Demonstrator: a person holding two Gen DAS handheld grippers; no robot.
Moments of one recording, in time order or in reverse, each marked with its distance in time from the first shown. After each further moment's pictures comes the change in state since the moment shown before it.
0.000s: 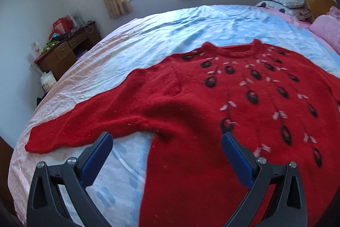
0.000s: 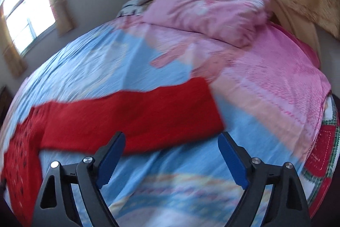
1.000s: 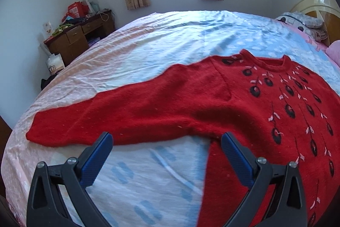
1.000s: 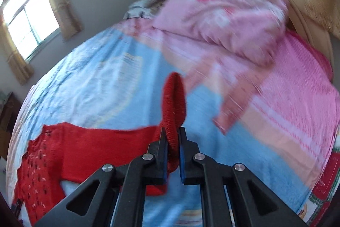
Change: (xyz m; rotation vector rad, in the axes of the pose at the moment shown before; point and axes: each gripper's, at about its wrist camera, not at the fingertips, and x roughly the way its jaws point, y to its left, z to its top) left arm 0.018 0.063 0.005 -0.143 0.003 0.012; right arm 0.004 0.061 0.061 -0.031 0.001 0.080
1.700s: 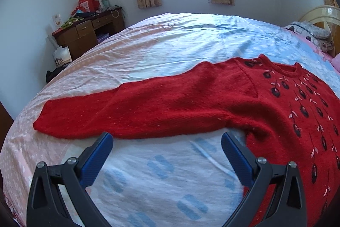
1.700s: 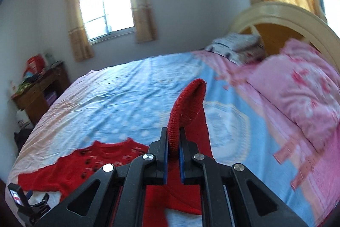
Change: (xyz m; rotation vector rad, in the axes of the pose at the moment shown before) left arm 0.005 0.049 -0.014 -0.067 -0.010 0.010; right arm -0.100 0.246 0.029 -0.361 -0.186 0.304
